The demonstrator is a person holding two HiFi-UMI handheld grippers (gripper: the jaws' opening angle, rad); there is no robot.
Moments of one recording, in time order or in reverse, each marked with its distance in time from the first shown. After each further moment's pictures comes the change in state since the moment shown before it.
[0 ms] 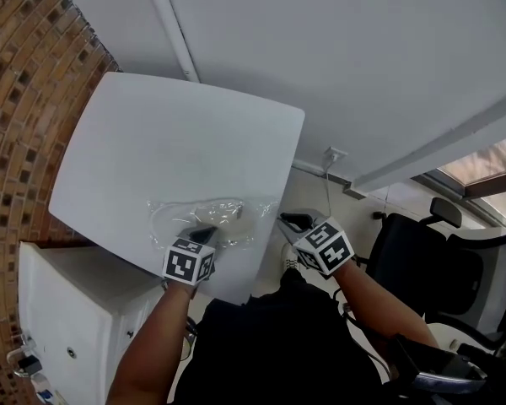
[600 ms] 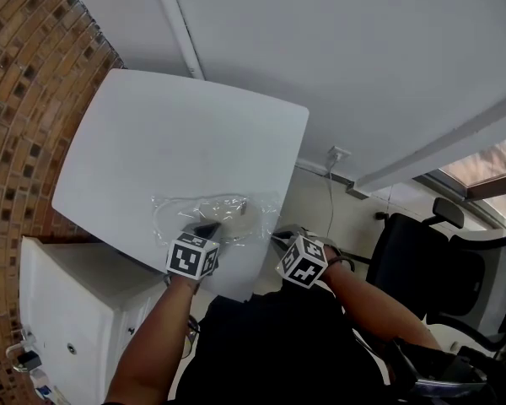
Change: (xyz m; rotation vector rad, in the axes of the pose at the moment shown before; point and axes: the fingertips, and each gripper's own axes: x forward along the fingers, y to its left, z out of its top) left arm 0.001 -0.001 0.000 0.005 0.006 0.002; right arm 0.039 0.045 -0.069 -0.414 0.291 0.036
